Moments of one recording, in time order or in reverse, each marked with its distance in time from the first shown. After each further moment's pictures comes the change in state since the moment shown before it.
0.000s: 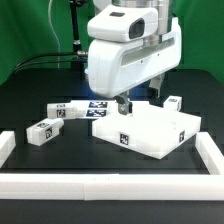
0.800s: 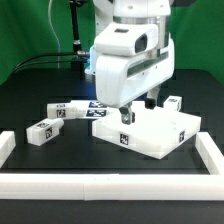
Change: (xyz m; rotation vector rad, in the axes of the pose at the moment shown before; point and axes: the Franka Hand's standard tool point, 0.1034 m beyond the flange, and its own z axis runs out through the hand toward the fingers) arm -0.016 -0.025 0.039 -0.054 0.051 -0.101
